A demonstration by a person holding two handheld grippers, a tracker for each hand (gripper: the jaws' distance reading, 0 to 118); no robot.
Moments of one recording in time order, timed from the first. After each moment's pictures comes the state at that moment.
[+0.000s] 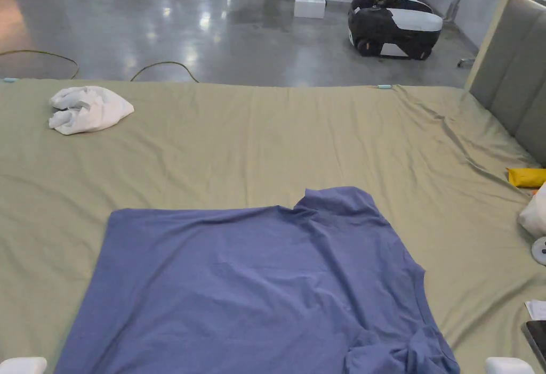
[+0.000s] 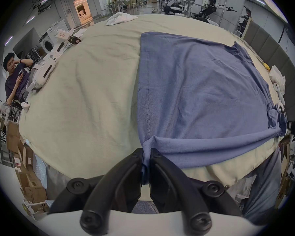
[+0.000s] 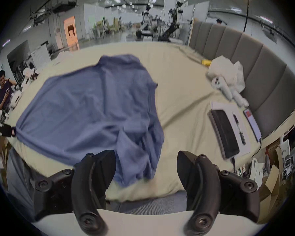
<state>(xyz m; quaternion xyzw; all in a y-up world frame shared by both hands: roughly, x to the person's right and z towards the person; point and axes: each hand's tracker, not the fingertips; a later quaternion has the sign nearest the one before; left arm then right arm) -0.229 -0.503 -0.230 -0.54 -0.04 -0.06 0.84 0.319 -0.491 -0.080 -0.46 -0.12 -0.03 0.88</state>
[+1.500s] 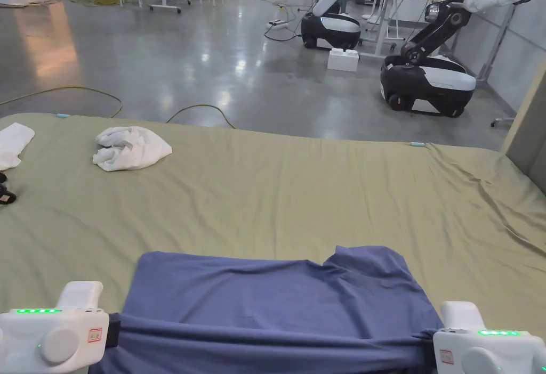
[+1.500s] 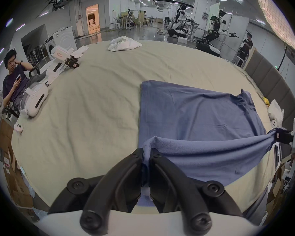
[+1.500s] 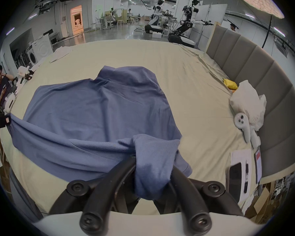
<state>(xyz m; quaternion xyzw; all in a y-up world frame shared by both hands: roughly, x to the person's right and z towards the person) -0.212 -0.474 -0.374 -0.47 -0.04 0.00 0.88 0.320 -0.471 -0.285 -0.47 -0.10 0.01 0.88</state>
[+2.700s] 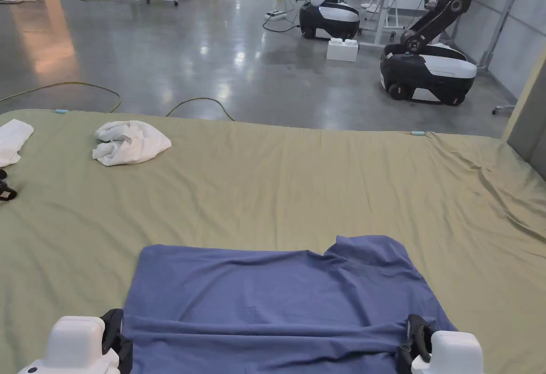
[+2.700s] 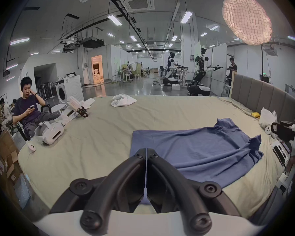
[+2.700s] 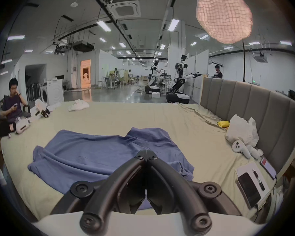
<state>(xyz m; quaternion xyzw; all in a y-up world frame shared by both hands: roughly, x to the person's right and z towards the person) -0.173 -0.437 -0.229 -0.22 -0.04 -0.03 0.97 0.224 -0.455 -0.170 -0.16 -0.11 0.00 0.98</state>
